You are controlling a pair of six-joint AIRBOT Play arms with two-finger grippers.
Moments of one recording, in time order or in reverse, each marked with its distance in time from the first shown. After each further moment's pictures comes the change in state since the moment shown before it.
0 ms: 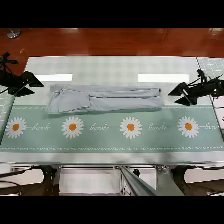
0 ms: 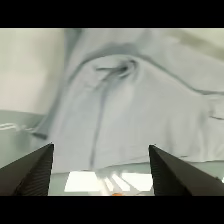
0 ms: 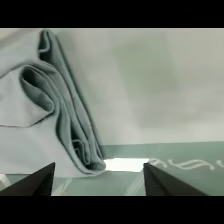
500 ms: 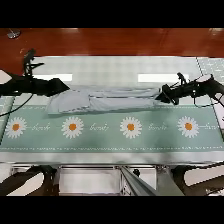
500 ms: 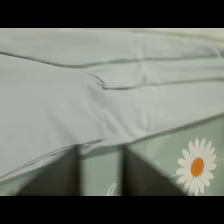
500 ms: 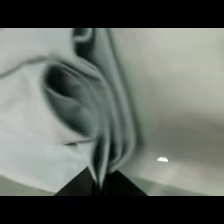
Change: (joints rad) left arm -0.337 0.248 -0.288 -0.152 0.259 0.097; right arm 0.164 -0.090 0.013 0.135 -0.066 -0.035
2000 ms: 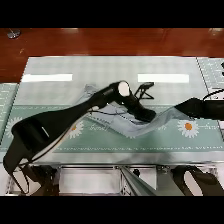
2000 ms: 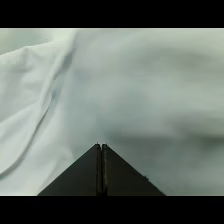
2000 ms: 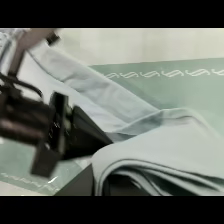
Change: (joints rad) left arm -0.829 -0.727 0.677 -0.173 -0.072 -0.101; right arm 0.020 1.025 -0.320 -0.170 0.177 0.101
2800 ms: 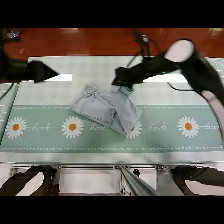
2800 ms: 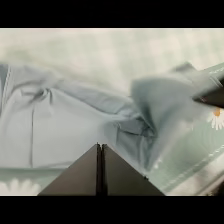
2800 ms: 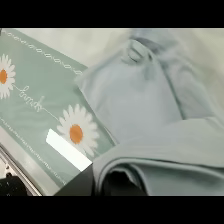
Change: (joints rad) left arm 0.885 0.918 -0.530 0.037 -0.188 0.162; right arm 0.640 -0.824 0.682 0.090 -0.224 0.091
